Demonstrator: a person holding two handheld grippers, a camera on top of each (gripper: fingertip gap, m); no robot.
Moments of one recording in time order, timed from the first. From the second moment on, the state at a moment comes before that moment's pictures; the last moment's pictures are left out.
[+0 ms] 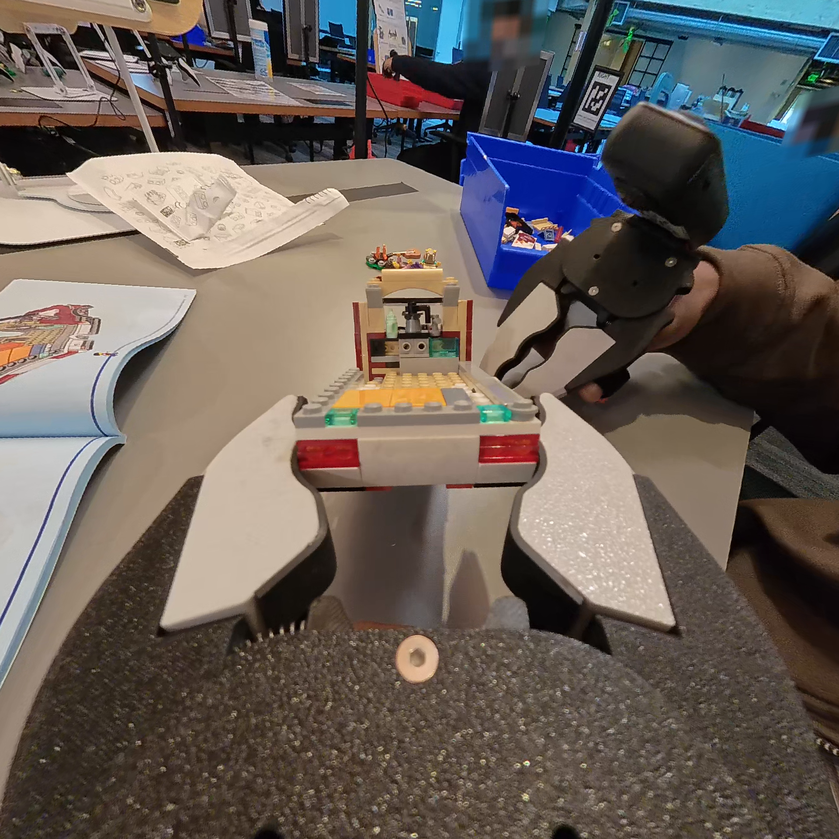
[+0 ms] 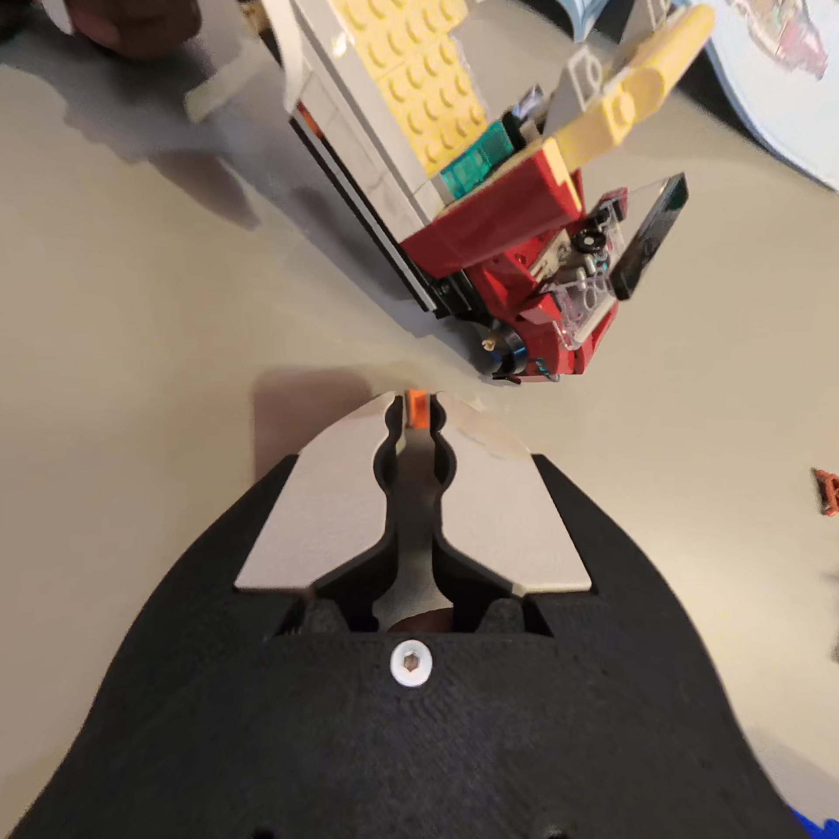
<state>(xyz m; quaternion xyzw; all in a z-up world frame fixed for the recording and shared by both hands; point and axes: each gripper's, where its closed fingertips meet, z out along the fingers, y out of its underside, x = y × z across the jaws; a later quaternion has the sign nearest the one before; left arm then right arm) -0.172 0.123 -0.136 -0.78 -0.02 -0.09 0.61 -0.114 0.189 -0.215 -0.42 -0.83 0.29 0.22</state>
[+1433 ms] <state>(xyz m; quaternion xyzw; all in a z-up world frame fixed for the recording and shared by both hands) -0.148 0.112 -0.136 -0.76 0.16 0.07 0.63 -0.115 0.109 -0.109 -0.46 -0.69 0.51 0.24</state>
